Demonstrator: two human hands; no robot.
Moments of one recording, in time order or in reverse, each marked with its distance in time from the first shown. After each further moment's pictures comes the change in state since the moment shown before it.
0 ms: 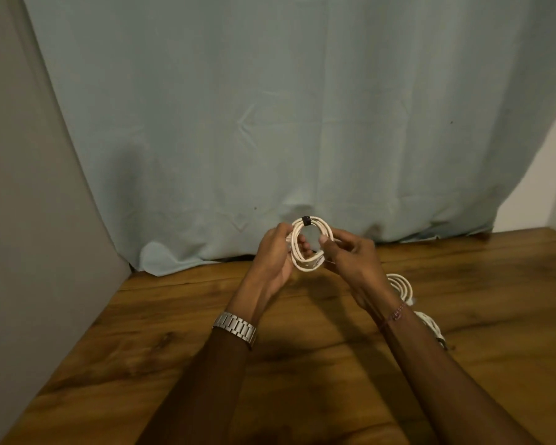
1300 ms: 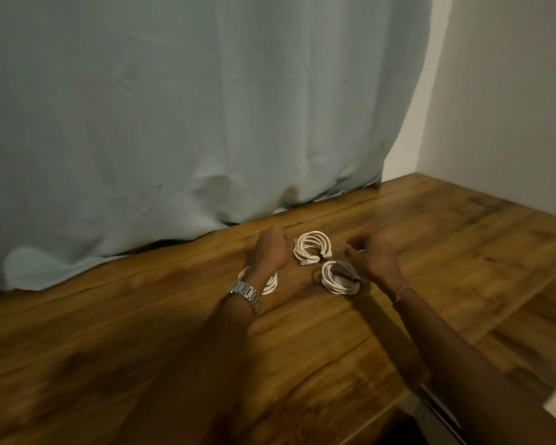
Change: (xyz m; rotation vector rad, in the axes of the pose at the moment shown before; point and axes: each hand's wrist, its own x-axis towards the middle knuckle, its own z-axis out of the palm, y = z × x) left_hand 0.055 -0.137 0.053 1.287 -0.215 0.177; right_hand -0.025 0.061 -0.164 -0.917 0.344 0.141
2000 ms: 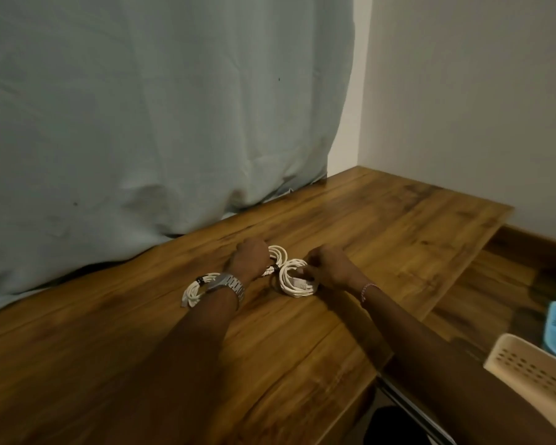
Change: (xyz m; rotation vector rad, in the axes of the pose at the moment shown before) left_hand 0.029 0.030 0.062 0.555 -0.234 0.280; right_hand 0.004 0.035 -0.011 -0.105 -0.308 -0.077
